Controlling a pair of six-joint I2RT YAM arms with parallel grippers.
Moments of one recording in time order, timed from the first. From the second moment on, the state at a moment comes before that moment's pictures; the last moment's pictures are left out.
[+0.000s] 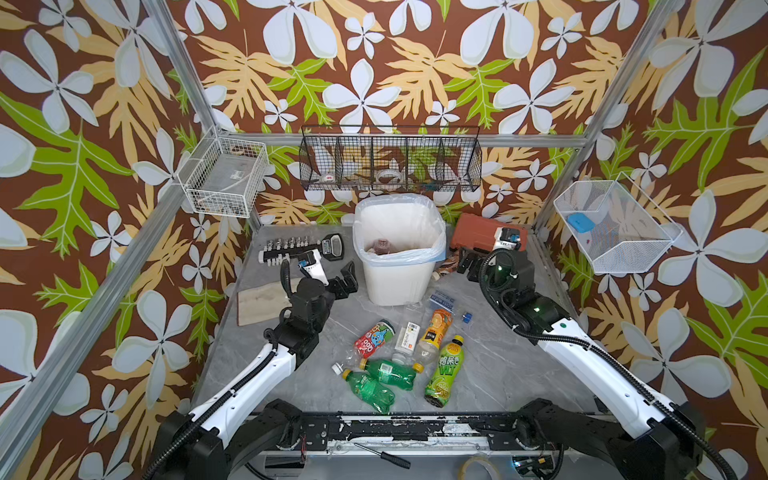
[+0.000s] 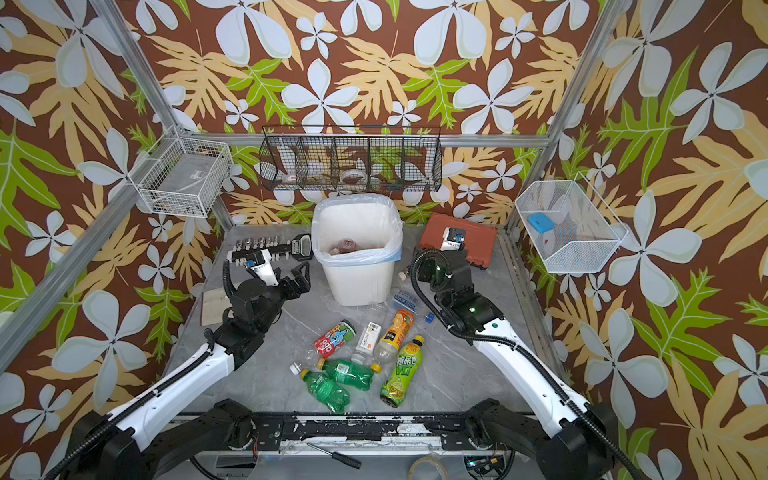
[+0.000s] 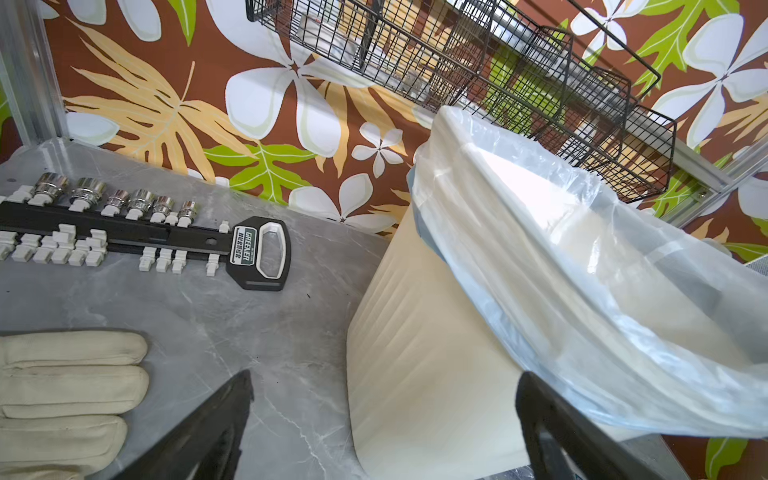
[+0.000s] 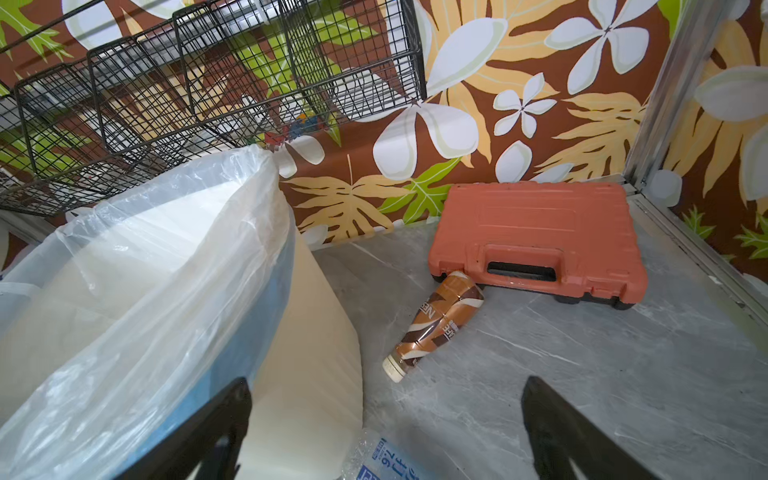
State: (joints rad) left arm -0.42 1.03 0.63 0.23 -0.26 -0.50; right arm 0.45 1.12 0.98 -0.18 0.36 0.44
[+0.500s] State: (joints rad) left arm -0.42 1.05 0.62 0.28 -0.26 -0.49; right arm 0.67 1.02 0.76 -0.52 0.27 0.78
